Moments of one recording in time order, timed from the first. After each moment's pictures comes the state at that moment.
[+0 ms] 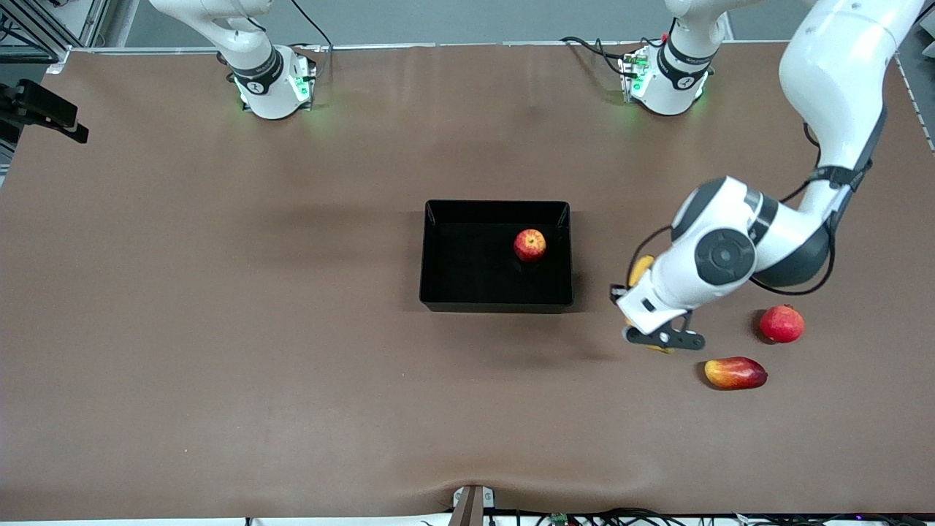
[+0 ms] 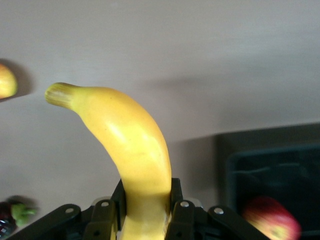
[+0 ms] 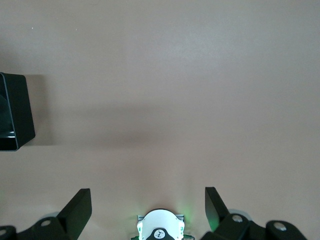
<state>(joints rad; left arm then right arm) 0.25 0.63 -0.80 -1.54 0.42 1.91 -0.47 -0.02 -0.02 -0.03 -1.39 0.01 1.25 -0.01</state>
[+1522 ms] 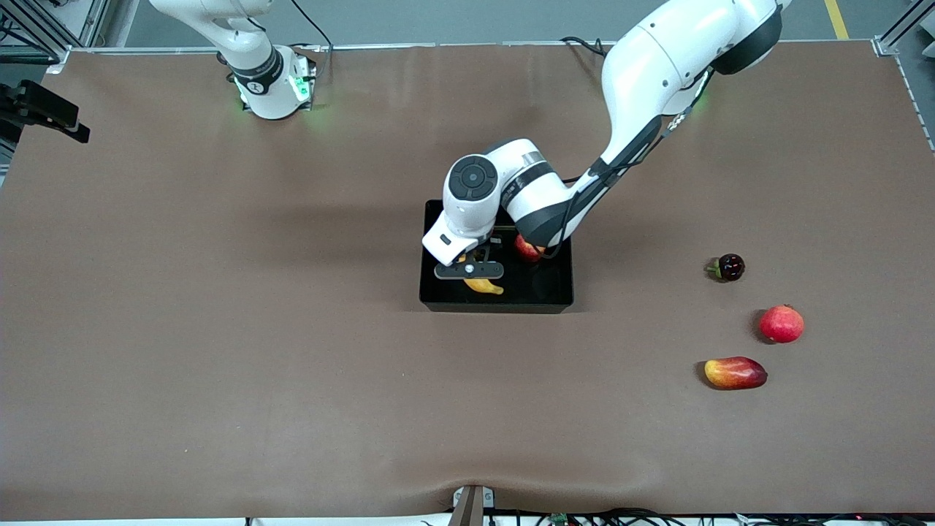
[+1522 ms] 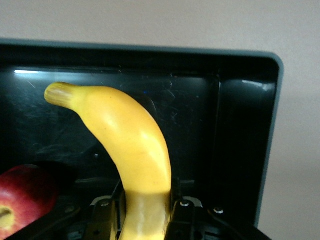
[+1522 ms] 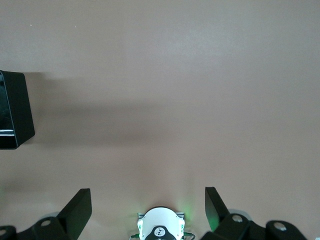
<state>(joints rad) -0.37 0.83 -0.60 -1.39 0.41 2.11 -1.03 -0.02 -0.02 -0.03 -1.39 0.01 1.25 -0.01</state>
